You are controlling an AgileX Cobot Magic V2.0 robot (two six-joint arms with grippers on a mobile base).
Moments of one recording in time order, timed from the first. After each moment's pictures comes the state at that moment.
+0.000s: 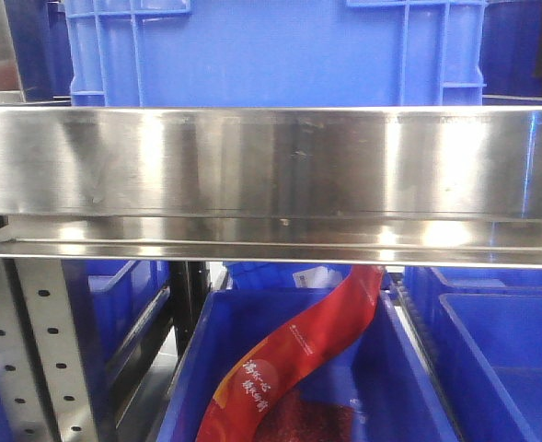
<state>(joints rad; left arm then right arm) -0.46 0.70 -0.73 -0.20 0.18 0.07 -0.06 0.01 0.00 -0.06 0.10 0.13</state>
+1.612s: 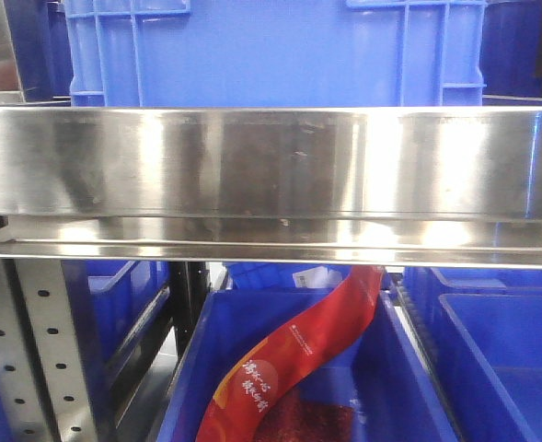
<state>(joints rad) -0.35 0.52 -0.48 -0.04 0.09 0.08 -0.11 0.00 0.00 -0.03 0.11 0.06</state>
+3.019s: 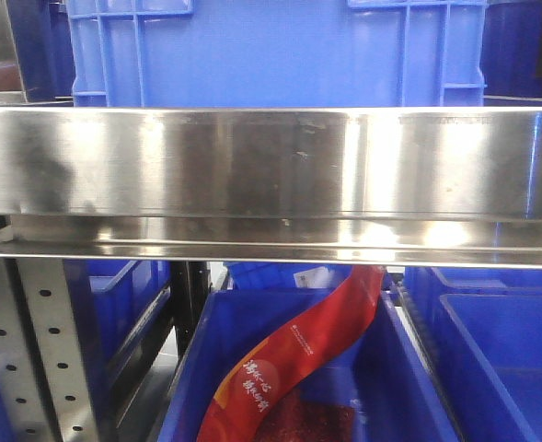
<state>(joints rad) -0.04 0.01 0.00 -0.02 0.04 0.00 -0.11 0.00 0.00 -0.03 0.11 0.06</state>
